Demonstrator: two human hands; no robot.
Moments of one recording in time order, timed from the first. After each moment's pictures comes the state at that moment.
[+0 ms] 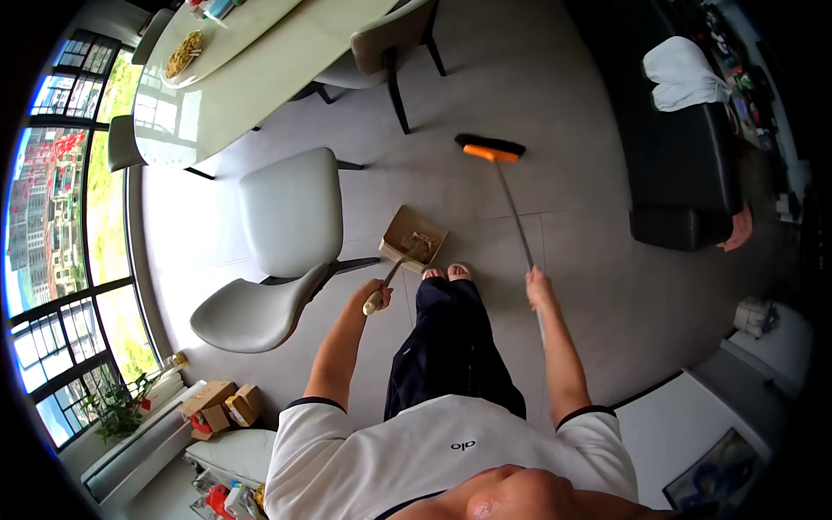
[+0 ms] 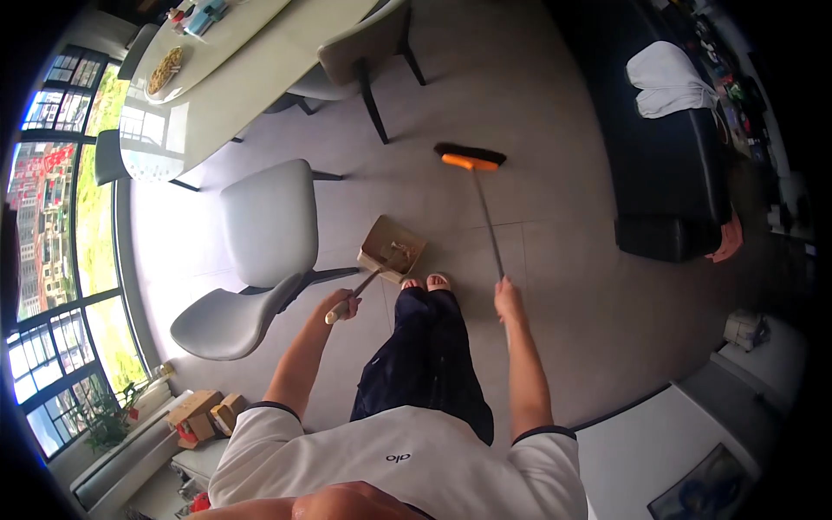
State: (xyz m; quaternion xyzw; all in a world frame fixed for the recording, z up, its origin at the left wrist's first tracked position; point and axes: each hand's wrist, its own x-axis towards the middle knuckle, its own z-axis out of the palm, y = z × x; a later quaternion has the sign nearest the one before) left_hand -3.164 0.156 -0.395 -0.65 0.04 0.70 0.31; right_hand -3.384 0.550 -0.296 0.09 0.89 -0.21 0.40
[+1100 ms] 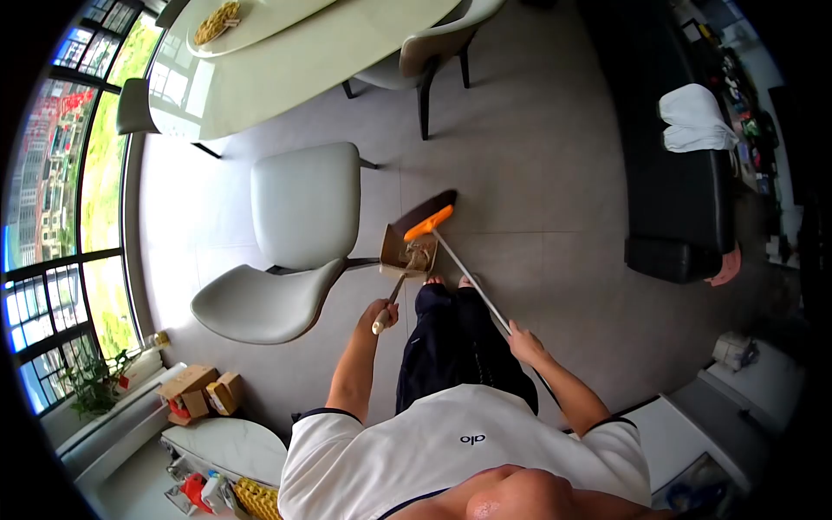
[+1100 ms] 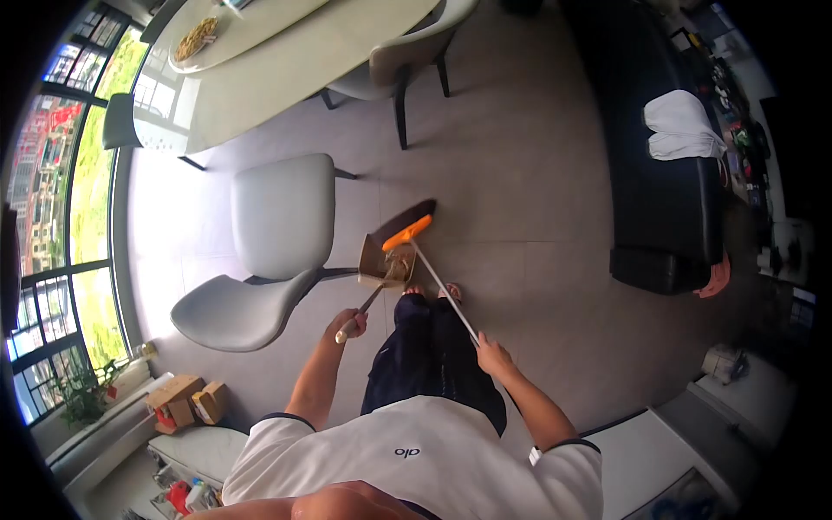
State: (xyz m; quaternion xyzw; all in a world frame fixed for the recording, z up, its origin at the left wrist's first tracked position) left_hand -3.099 0.162 -0.401 -0.63 -0.12 0.74 0.19; right_hand -3.288 0.537 -0.241 -0.21 0.84 -0.05 0.49
